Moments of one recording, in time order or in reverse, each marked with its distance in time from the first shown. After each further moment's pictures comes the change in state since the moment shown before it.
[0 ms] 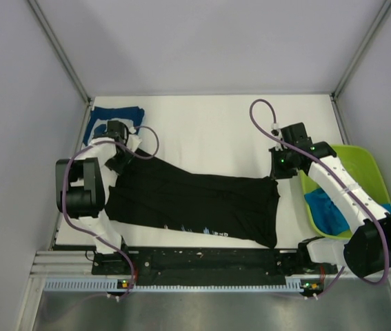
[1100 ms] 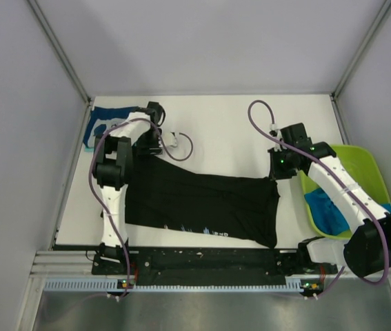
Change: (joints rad) left arm -0.238 0.464 0.655 -0.383 -0.035 0.649; right arm 0.000 0.000 -0.005 0.003 -0.032 -0.031
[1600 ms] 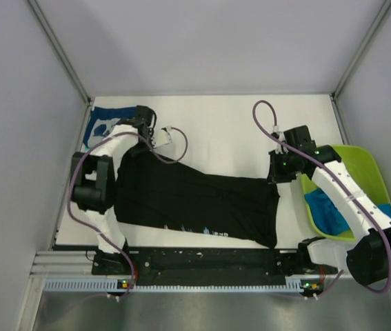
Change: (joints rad) left arm 0.000 -0.251 -0.272 0.180 -0.035 -0.148; right arm 0.000 -0.042 -0.003 -0.024 -0.056 0.028
